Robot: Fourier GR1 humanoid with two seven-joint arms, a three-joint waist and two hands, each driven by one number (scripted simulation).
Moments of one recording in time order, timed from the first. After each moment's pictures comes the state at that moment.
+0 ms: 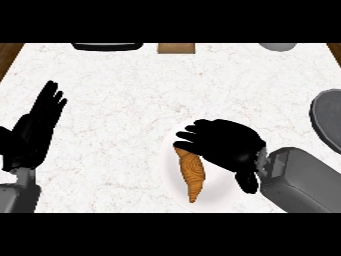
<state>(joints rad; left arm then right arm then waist) -0.14 0.30 -0.02 -1.59 0.24 0.16 0.20 -0.66 -0.51 0.75 -1.66 0.57 0.67 0.11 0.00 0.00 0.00</state>
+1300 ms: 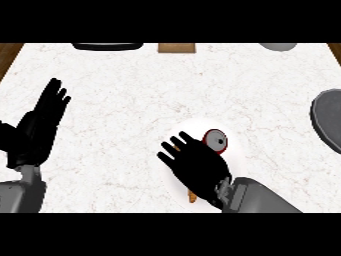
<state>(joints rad) -0.16 0.23 0.03 -1.60 0.17 0.13 0.23 -0.49 -0.23 0.77 -1.64 1.03 0.72 0.19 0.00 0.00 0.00</state>
